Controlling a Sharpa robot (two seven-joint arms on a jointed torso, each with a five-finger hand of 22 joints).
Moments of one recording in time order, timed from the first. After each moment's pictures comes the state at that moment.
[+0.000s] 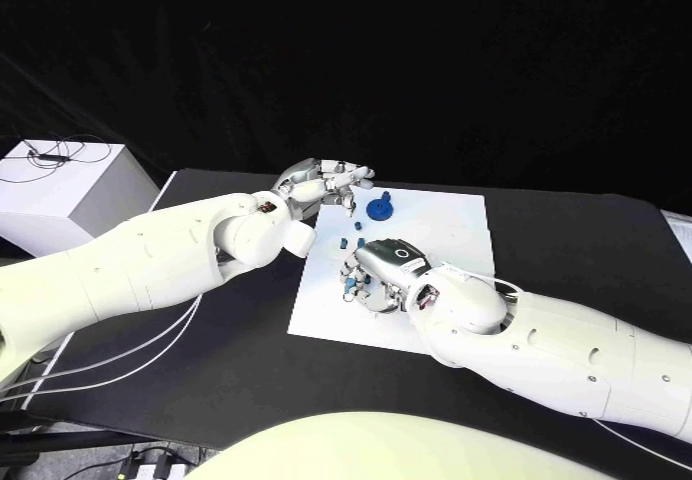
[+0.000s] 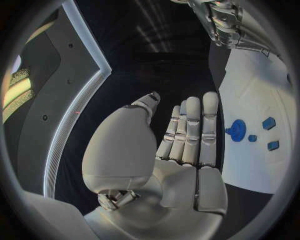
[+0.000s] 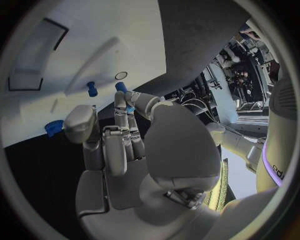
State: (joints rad) left arm 0.92 -0.86 0.26 1.44 -0.19 -0.09 0.27; left_hand 1.36 -0.18 0.30 0.23 0.18 0.85 0.20 0.26 0.29 0.93 0.14 0.45 0.13 1.02 0.07 1.11 0.50 0.17 1.00 0.16 0.94 0.82; right arm 1.08 -0.42 -0.17 1.49 -1.70 -0.37 -0.23; right_hand 1.34 -0.15 0.63 0.03 0.18 1.08 0.11 0.20 0.35 1.31 0.05 0.13 0.12 1.47 -0.03 1.47 1.31 0.12 1.37 0.08 1.07 1.07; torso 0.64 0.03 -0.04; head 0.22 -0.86
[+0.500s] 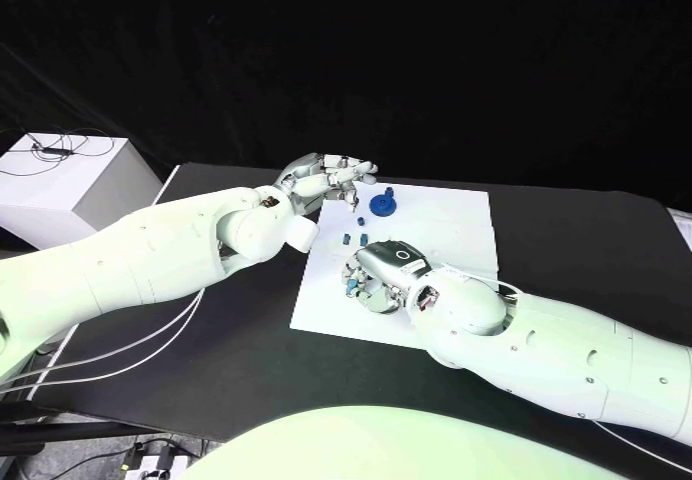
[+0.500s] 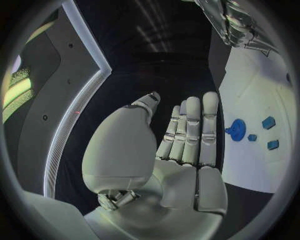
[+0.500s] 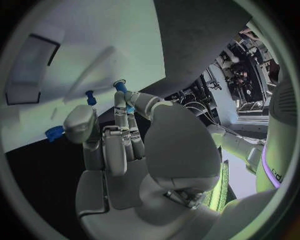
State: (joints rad) left arm 0.92 -0.86 0.26 1.45 -0.19 -0.09 0.27; left_hand 1.36 -0.18 0.30 0.23 0.18 0.85 0.20 0.26 0.29 0.93 0.14 0.45 0.13 1.02 0.07 1.11 0.50 0.17 1.00 0.16 0.94 0.82; right arm 1.07 -0.42 -0.17 1.48 -1.71 -0.36 -0.23; right_hand 1.34 -0.16 0.64 0.03 0.18 1.08 0.11 0.20 0.35 1.31 0.05 0.13 0.12 1.47 -0.03 1.47 1.31 0.12 1.37 0.08 1.07 1.07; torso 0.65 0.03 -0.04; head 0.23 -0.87
